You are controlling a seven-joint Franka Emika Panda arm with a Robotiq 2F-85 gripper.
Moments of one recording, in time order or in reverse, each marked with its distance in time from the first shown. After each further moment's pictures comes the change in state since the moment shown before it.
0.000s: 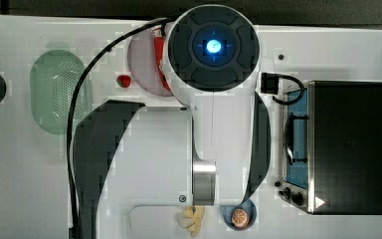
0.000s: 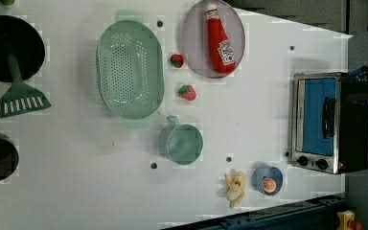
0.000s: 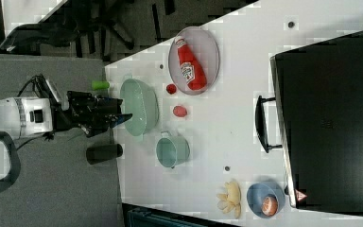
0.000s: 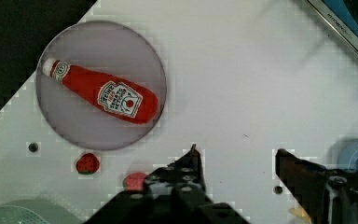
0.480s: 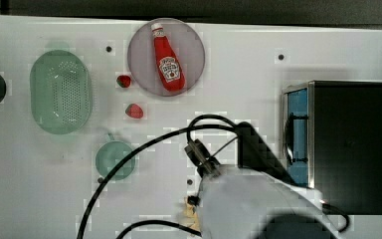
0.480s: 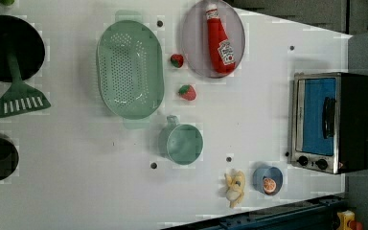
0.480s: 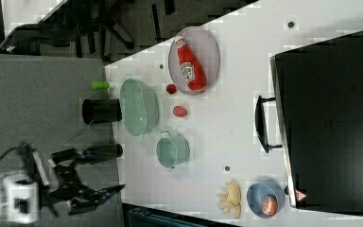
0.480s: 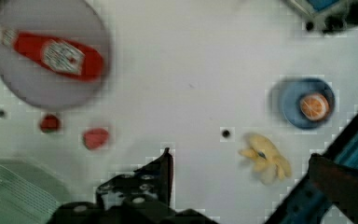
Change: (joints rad) arm -0.026 -0.412 -0.045 -0.250 0.026 -0.139 0.019
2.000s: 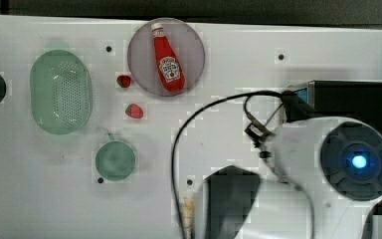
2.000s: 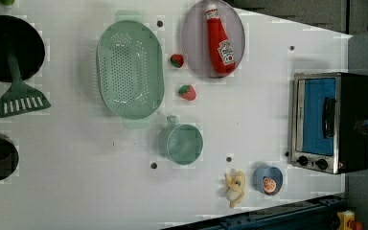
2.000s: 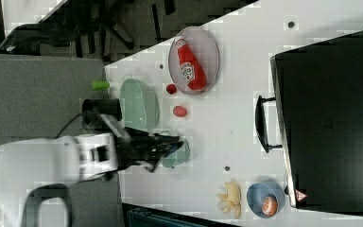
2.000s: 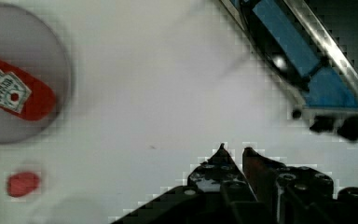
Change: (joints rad) arm -0.038 0.216 -0.159 -0.072 -0.094 0.261 -0.416
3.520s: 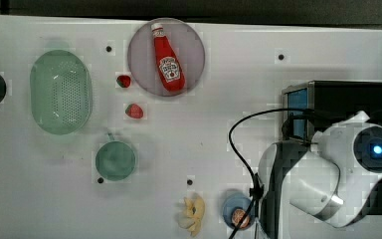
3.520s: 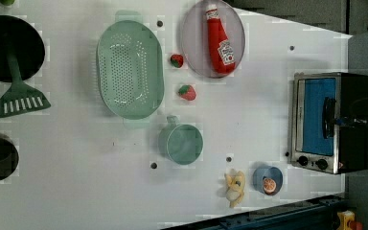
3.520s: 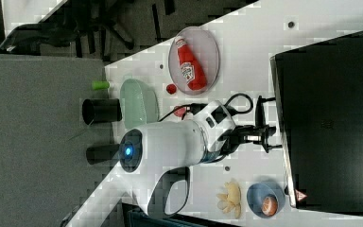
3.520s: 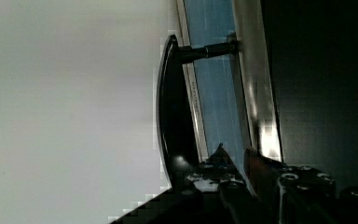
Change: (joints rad) arm -0.050 0.348 -0.215 -0.088 0.005 0.463 -0.742
